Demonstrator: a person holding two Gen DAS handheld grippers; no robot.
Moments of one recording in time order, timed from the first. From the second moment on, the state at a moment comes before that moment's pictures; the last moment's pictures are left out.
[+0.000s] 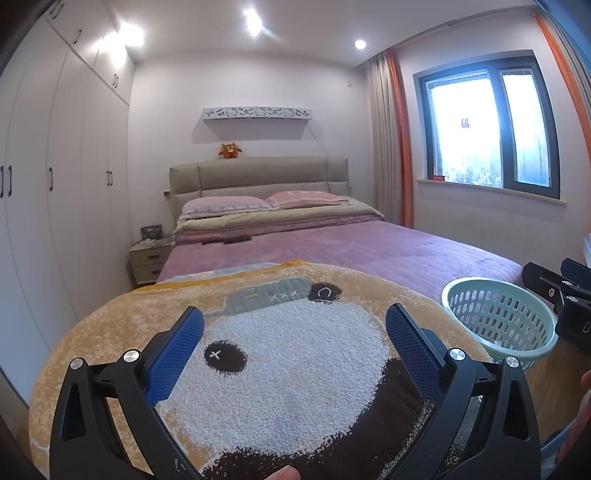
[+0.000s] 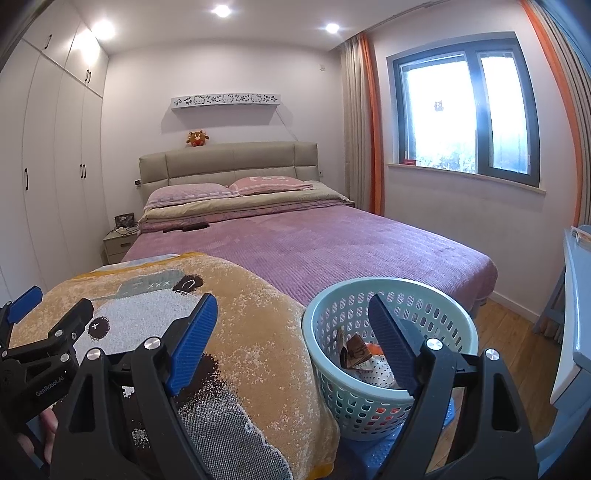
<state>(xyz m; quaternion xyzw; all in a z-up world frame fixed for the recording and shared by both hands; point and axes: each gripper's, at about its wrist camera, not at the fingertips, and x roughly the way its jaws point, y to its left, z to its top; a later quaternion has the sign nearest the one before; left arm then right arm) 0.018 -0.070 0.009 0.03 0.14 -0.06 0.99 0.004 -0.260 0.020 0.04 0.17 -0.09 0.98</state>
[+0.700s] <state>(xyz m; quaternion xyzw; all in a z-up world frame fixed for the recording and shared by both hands) 0.014 -0.074 0.011 0.05 0.13 -0.05 0.99 0.006 -0.257 0.017 0.04 0.17 -0.09 0.98</state>
